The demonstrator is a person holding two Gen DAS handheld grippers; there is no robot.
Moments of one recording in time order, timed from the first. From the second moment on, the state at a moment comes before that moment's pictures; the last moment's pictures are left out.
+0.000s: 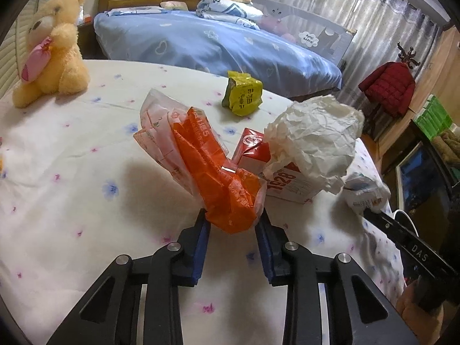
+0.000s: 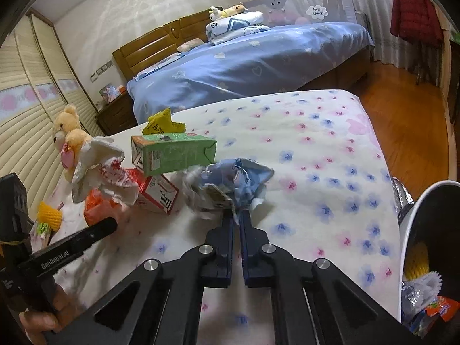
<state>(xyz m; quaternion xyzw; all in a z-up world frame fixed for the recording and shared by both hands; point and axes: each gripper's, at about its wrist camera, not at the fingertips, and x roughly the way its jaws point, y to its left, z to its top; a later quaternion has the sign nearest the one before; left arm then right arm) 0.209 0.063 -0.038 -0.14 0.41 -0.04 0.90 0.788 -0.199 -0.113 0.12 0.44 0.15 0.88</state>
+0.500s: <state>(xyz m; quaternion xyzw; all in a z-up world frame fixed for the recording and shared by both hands) 0.147 0.050 -0.028 -0.11 0.41 -0.09 0.90 0.736 -0.204 -0.095 0.11 0.43 0.16 0.88</state>
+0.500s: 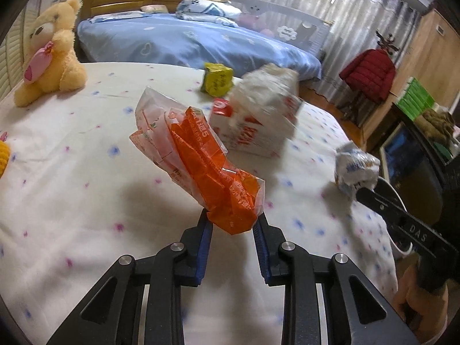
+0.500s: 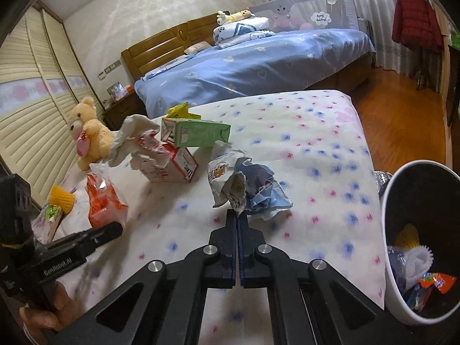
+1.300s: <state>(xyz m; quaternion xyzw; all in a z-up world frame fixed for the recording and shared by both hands) 0.125 -0.034 -0.011 -0.04 0.42 -0.21 0.88 0.685 -0.278 -0.072 0.14 0.40 0.11 0.90</state>
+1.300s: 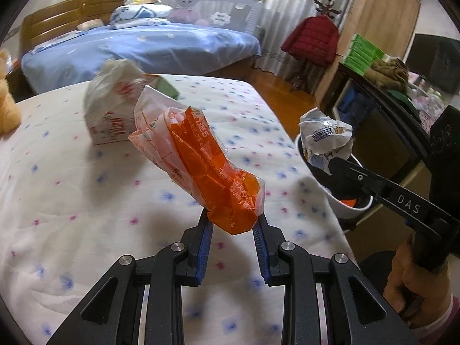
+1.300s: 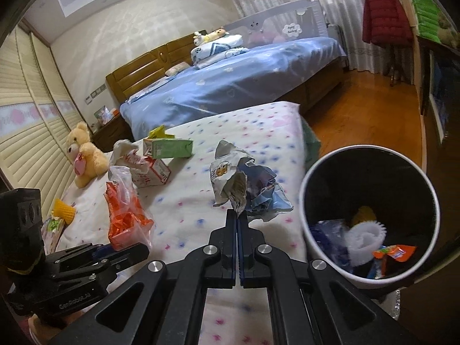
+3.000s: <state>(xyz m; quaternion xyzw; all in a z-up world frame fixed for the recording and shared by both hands) 0.202 -0.185 -0.034 0.05 0.45 -0.34 0.83 0.669 -0.401 -0.088 0.18 0.40 -0.01 0.90</state>
